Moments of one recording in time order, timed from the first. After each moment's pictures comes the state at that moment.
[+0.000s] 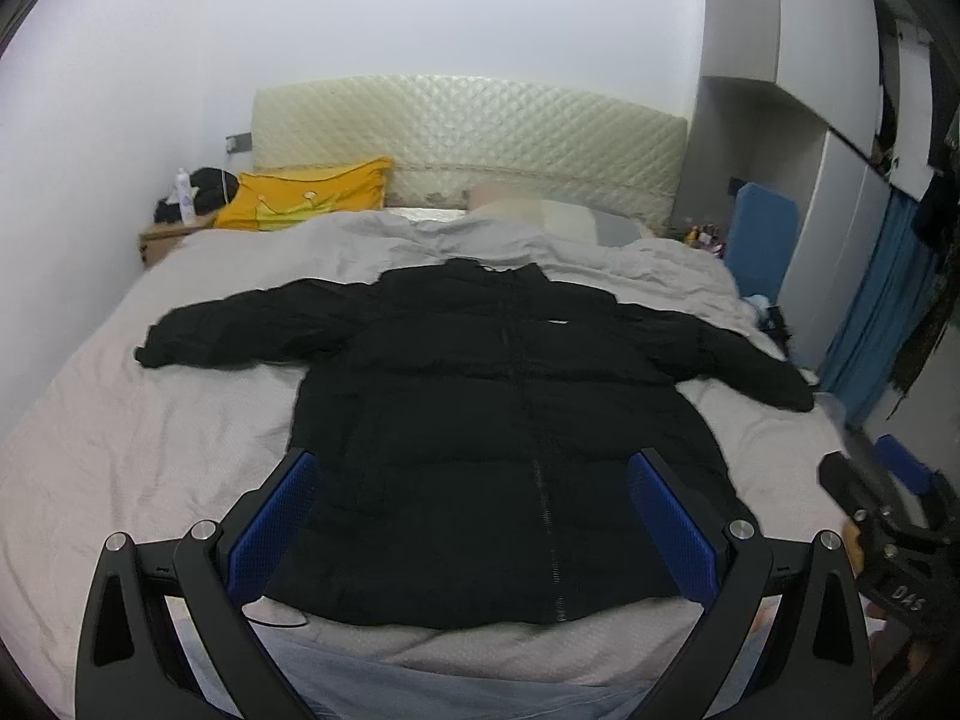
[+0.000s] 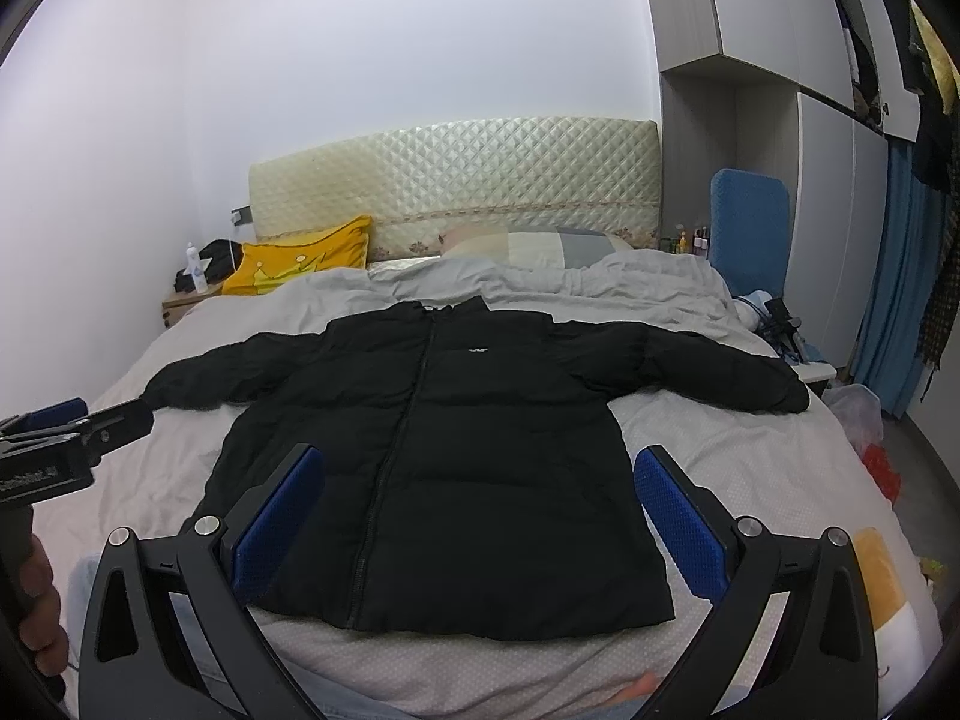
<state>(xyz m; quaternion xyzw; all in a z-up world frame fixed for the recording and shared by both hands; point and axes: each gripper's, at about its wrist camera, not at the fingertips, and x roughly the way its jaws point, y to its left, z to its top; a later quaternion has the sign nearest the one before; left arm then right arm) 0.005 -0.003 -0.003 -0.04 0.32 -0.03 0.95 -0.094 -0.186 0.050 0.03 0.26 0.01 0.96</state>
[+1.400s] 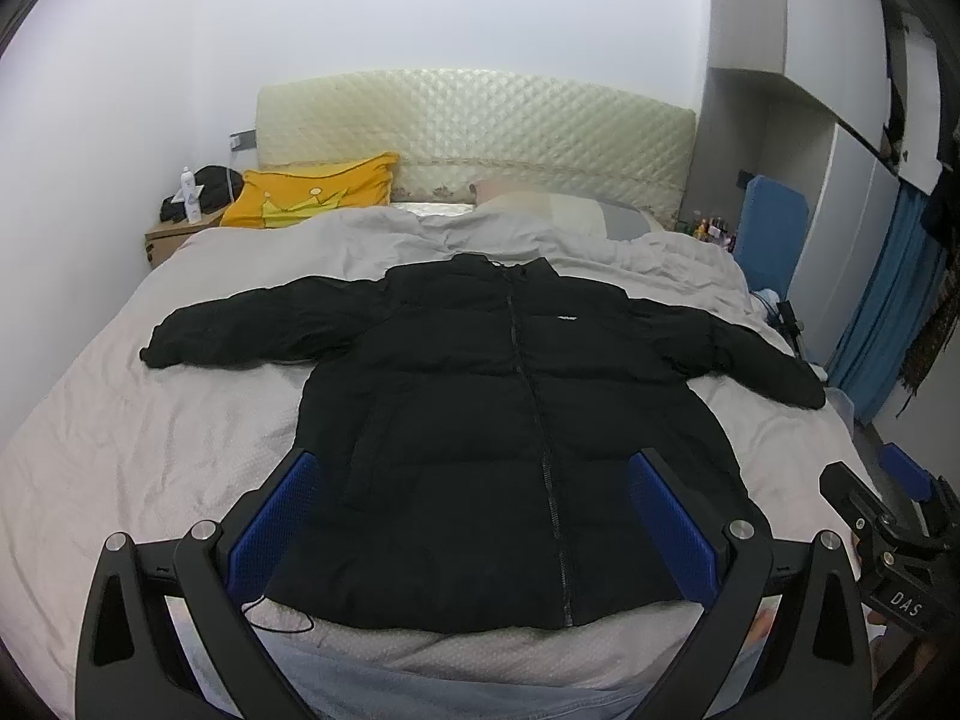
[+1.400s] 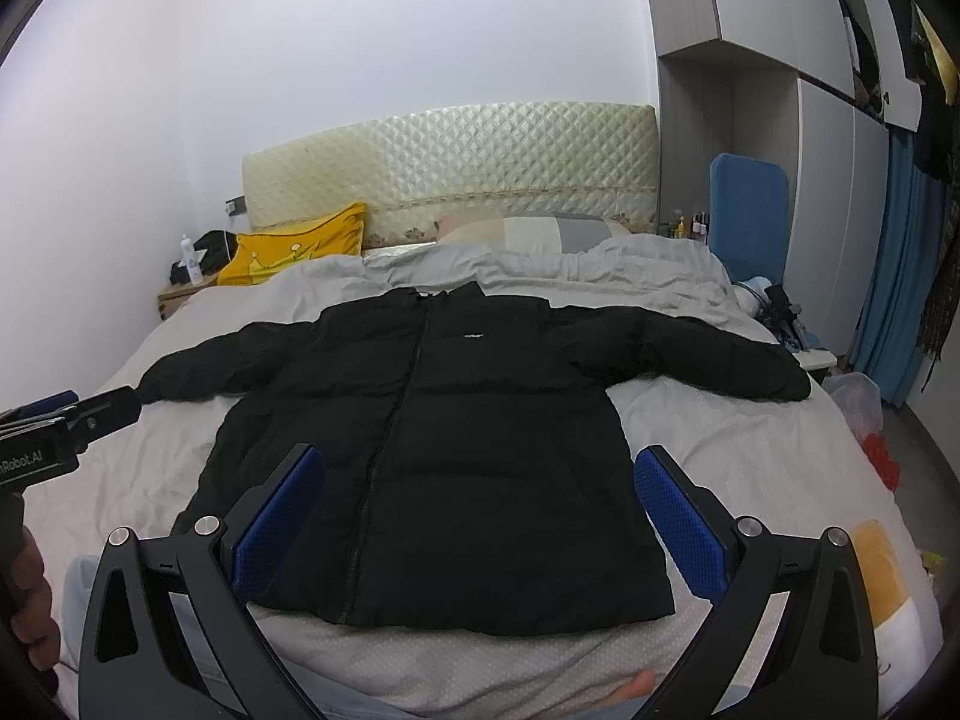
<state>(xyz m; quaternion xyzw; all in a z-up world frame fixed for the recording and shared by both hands) 0.020 -0.002 -0.002 -0.02 0.33 -0.02 0.94 -0.082 -0.193 0.045 0.03 0.28 0.01 0.96</state>
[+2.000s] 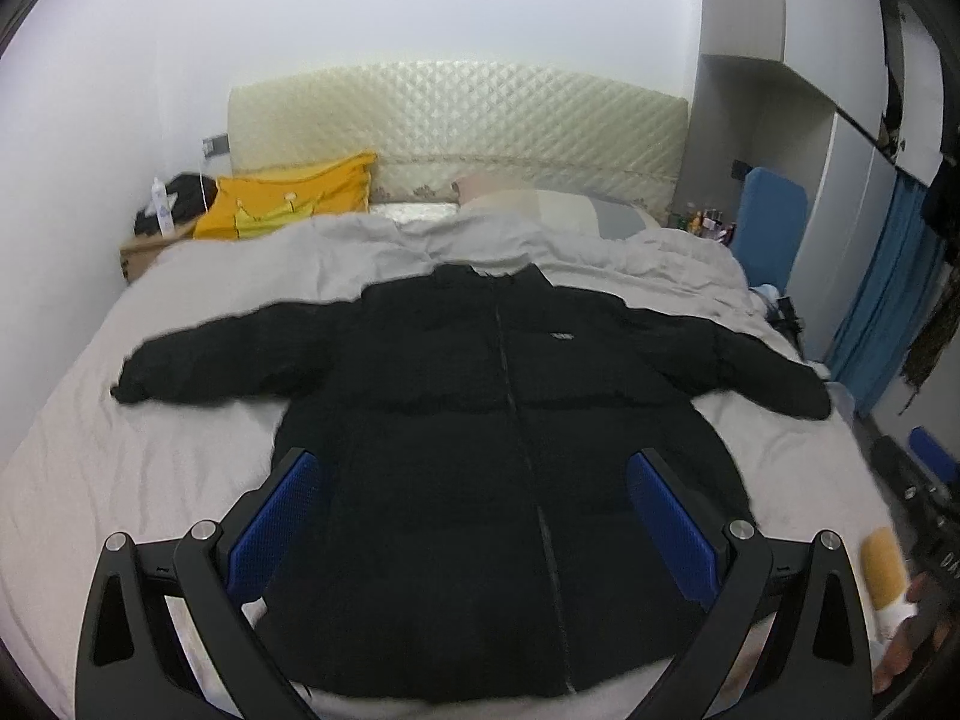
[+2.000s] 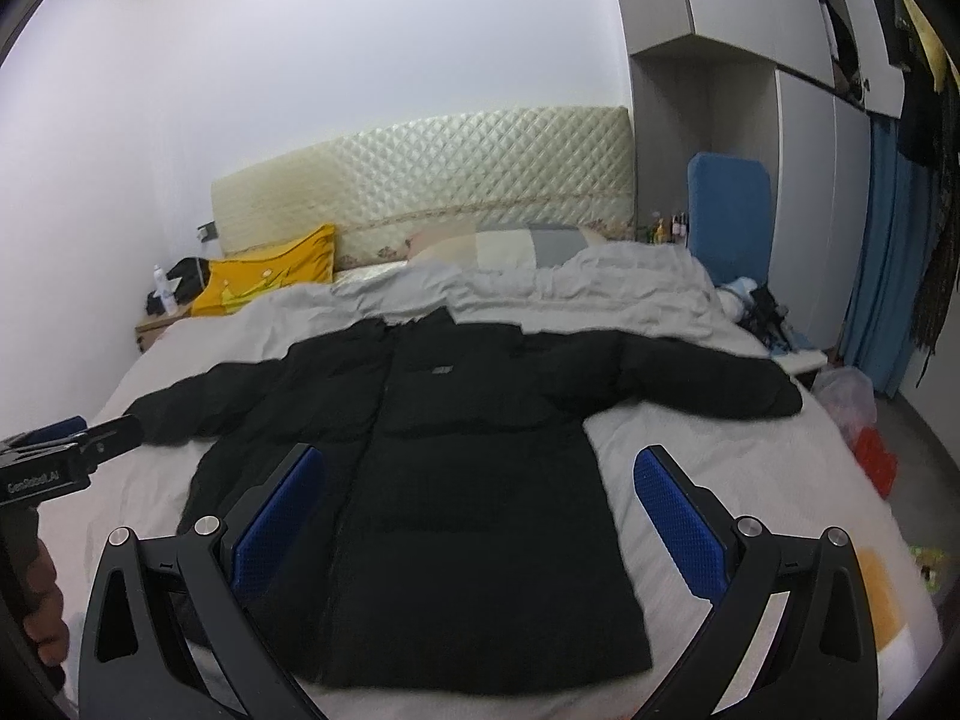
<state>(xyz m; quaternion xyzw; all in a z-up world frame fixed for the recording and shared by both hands) 0.105 -0.010 0.001 -0.01 0.33 -0.03 0.94 -0.027 -0.226 0.060 0.05 0.27 -0.02 0.96</state>
